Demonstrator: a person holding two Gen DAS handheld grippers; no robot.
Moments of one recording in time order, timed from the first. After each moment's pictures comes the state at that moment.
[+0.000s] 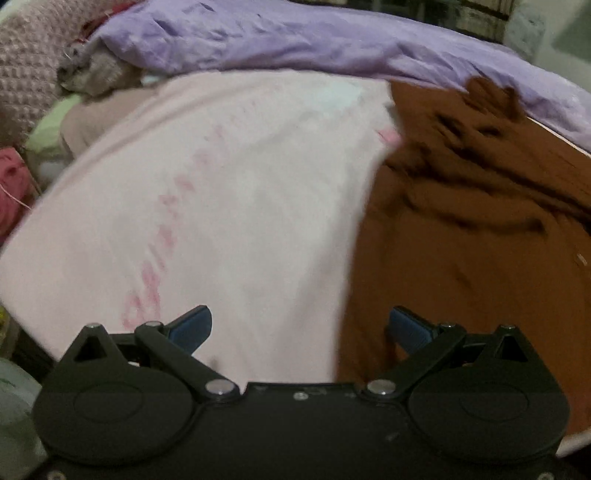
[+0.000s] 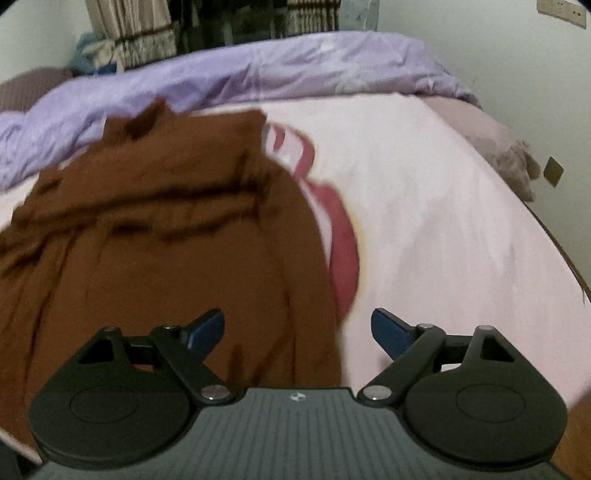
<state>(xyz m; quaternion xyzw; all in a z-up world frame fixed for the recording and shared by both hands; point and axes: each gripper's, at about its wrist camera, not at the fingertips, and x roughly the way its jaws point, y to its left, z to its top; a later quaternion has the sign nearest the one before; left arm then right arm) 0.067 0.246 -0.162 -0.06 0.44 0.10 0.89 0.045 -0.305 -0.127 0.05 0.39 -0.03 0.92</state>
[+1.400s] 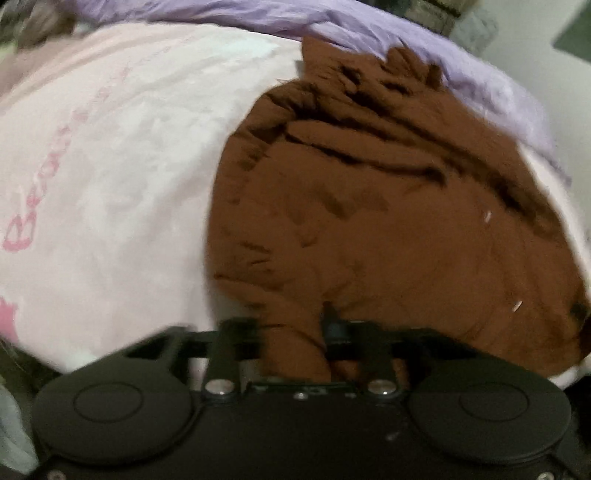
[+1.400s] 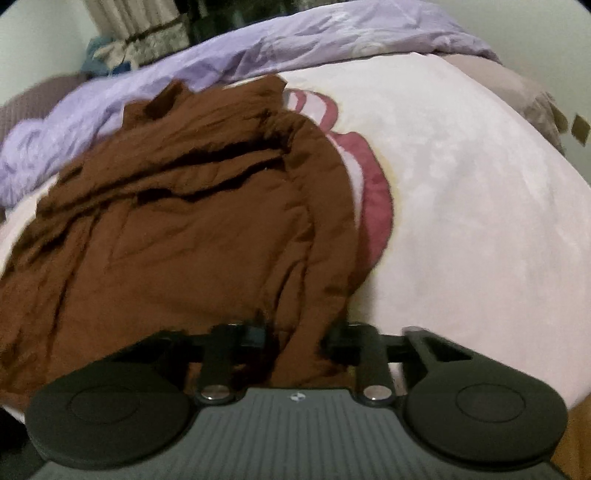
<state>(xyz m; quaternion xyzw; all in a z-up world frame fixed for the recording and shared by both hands) 0.066 0.211 -0.187 -0.17 0.46 -0.02 0.87 0.038 -0.311 -0.154 0.13 0.40 0.02 0.90</state>
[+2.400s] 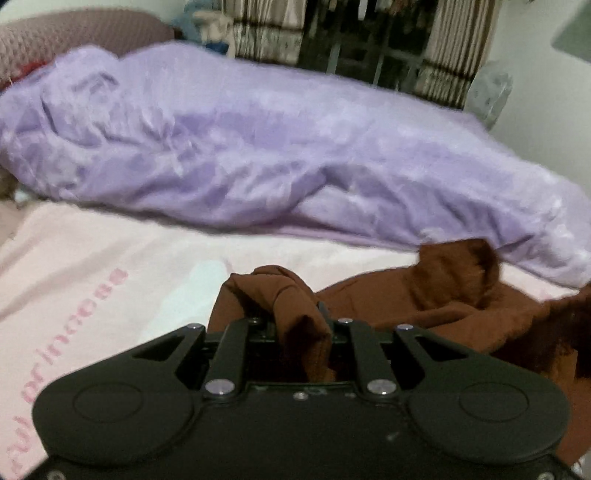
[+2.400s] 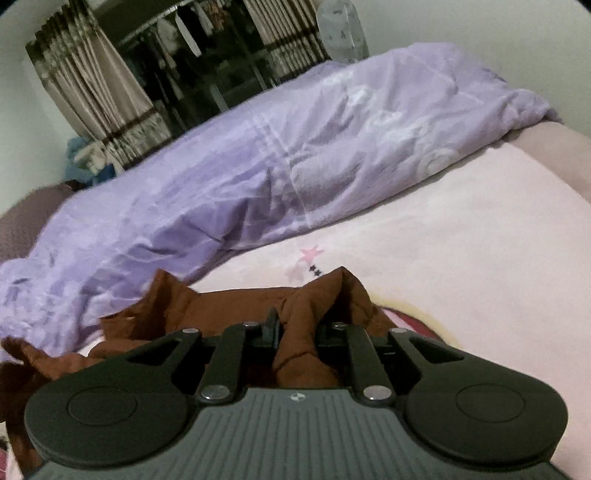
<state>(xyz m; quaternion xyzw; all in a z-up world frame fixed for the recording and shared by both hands) 0.414 0.207 -0.108 -0.10 0.35 0.03 0.93 0.331 -0.303 -0.082 0.22 0.32 0.00 0.92</state>
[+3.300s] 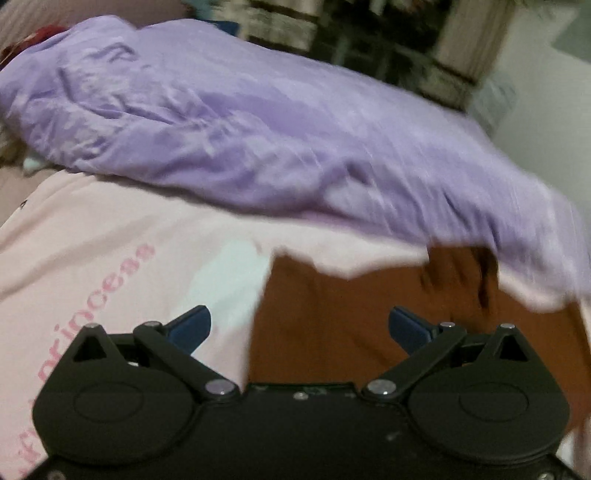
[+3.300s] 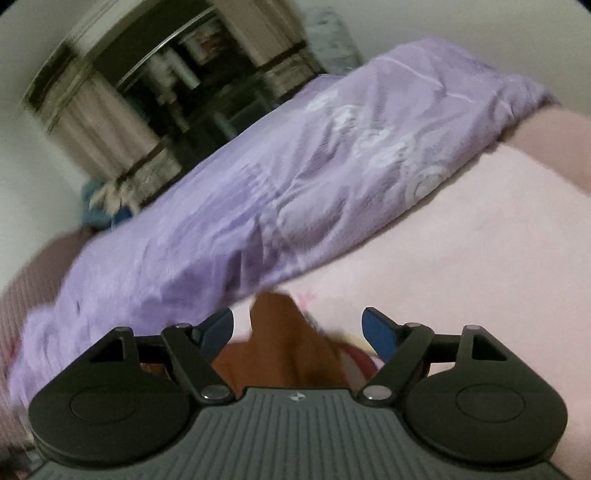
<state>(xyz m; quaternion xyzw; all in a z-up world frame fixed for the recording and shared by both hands) 0.364 0.246 -0.095 -0.12 0.37 0.01 0.92 0.319 -0.358 -0.070 0.27 0.27 0.03 0.92</state>
